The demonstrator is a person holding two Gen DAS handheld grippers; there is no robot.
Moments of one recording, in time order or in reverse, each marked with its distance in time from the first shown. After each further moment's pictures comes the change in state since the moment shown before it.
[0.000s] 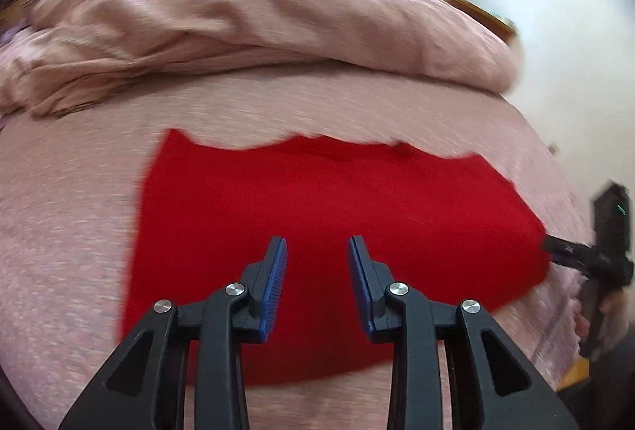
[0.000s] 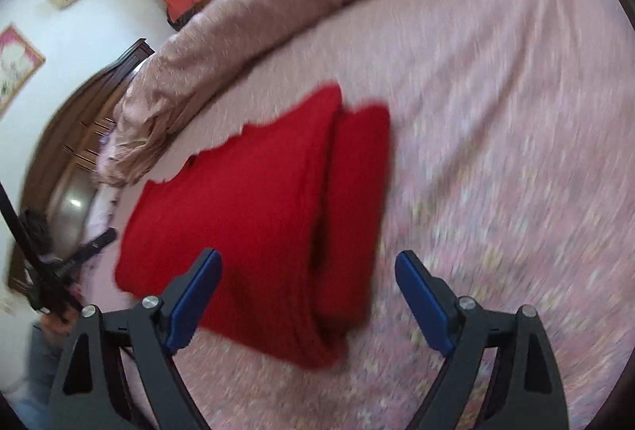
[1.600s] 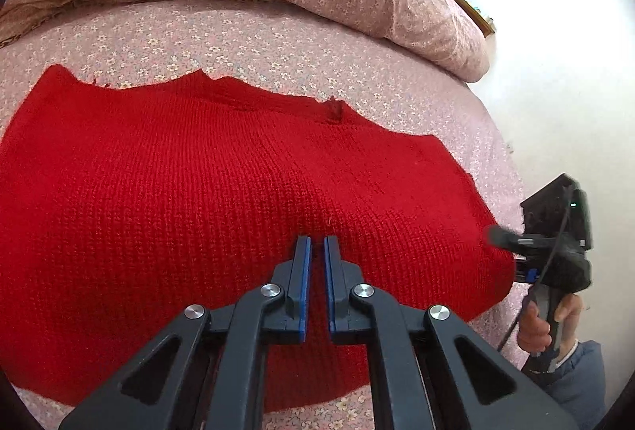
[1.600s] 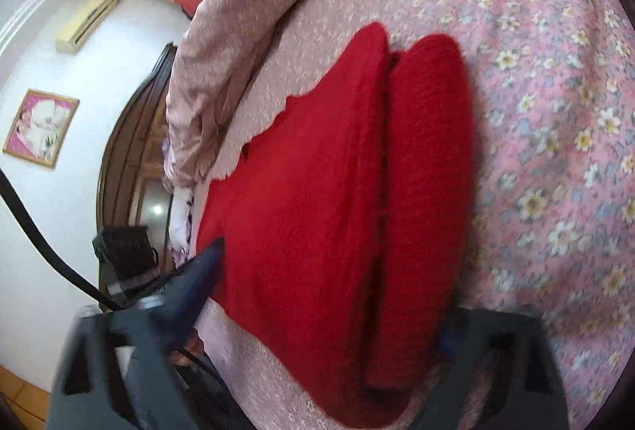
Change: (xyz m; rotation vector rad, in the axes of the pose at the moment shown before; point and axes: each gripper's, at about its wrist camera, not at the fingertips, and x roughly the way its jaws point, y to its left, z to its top) left arm 0.066 -0.020 0.013 -0.158 0.143 -0.226; right arm 0.051 -0.015 0.018 0.204 0.163 0.314
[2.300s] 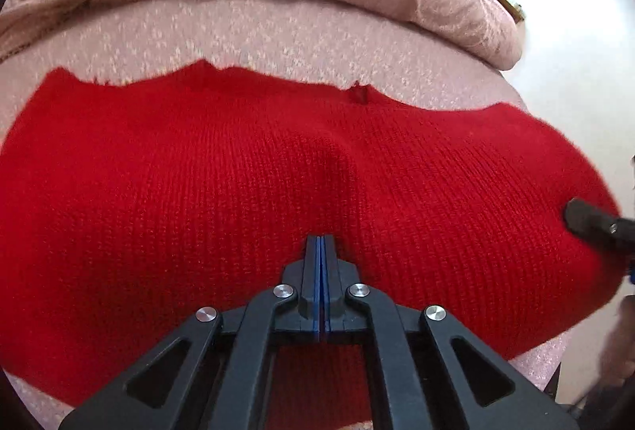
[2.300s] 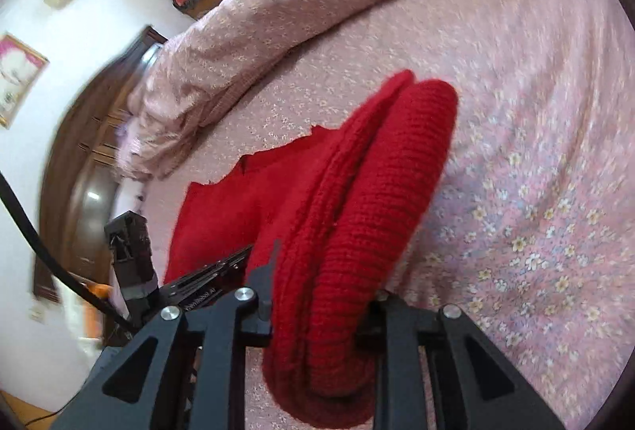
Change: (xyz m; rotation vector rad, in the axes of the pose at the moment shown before) left arm 0.026 -0.015 0.004 0.006 0.022 0.147; right arm -0.009 0.120 -0.004 -0.202 -0.071 -0.329
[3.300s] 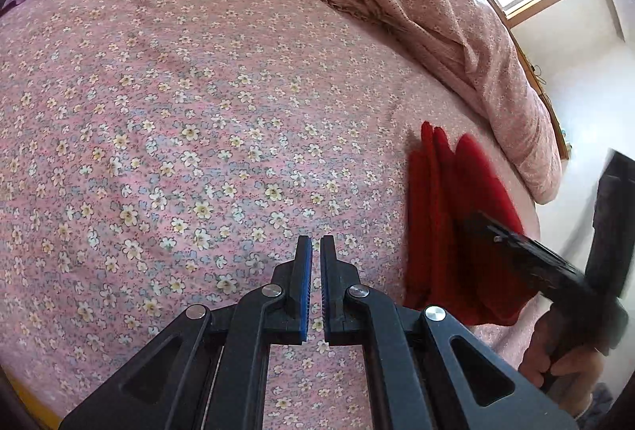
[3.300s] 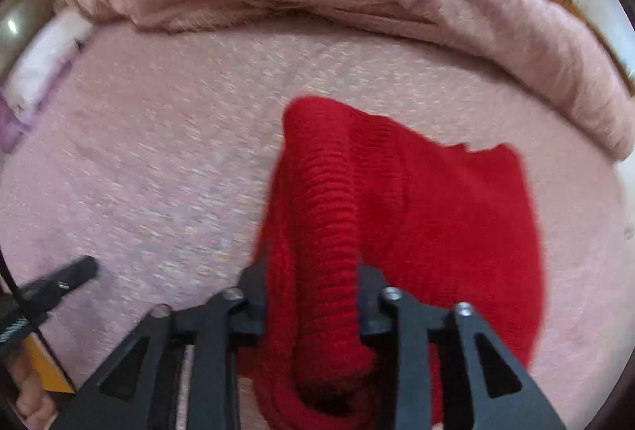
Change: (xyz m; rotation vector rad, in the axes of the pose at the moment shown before) left arm -0.184 0.333 -0.065 -0.470 -0.069 -0.018; right arm 0.231 0.338 -0.063 -0.459 0.147 -0.421
